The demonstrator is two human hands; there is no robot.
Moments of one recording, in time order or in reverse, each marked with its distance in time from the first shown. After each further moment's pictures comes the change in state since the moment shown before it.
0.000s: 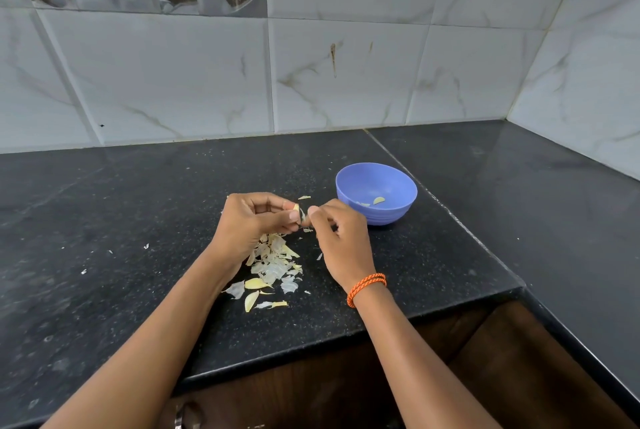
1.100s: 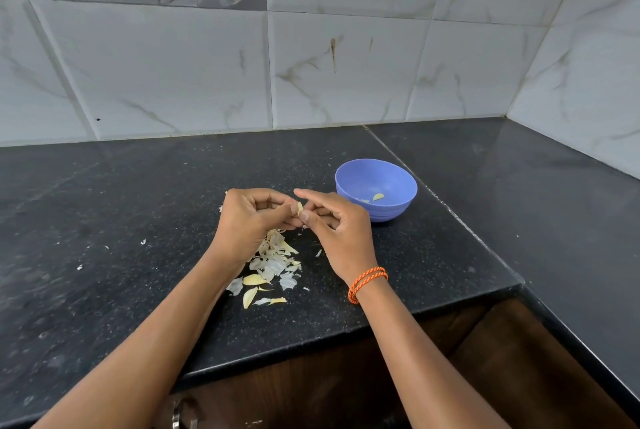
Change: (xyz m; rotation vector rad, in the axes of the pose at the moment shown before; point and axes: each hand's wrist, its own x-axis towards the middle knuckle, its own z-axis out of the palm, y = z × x) left_hand -0.004 -0.001 0.008 0.035 0.042 0.088; right_hand 0.002 -0.003 -0.007 0.273 -0.072 -0.084
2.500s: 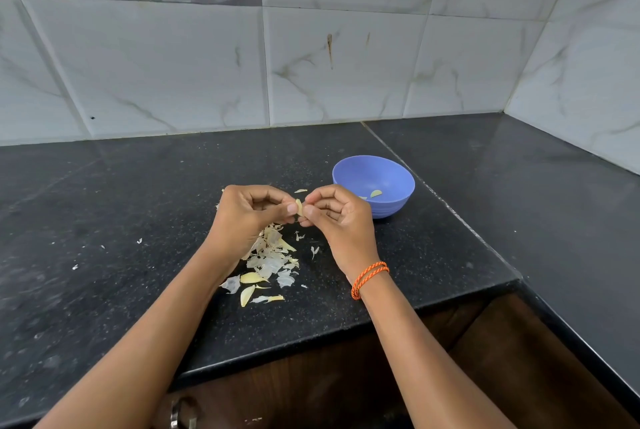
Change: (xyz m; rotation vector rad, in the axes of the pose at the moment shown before) left_hand 0.002 0.002 -0.004 0.036 -0.063 0.038; right_hand 0.000 -0.001 -0.004 0.237 0.039 0.142
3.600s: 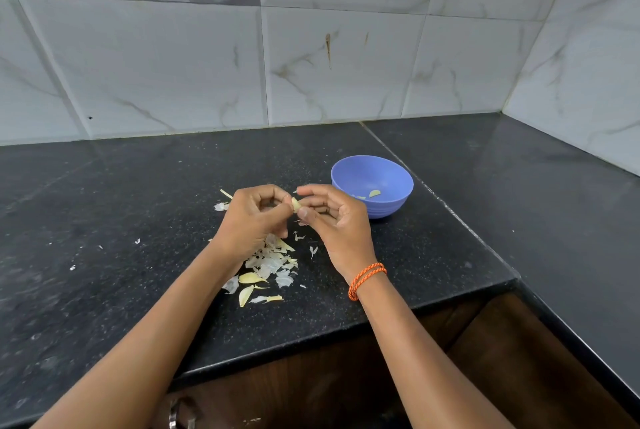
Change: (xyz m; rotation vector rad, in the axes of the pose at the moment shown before) left_hand 0.005 -0.006 0.006 0.083 -0.006 -0.089; right_hand 0.001 0.005 0.001 -0.009 -0.048 -0.039
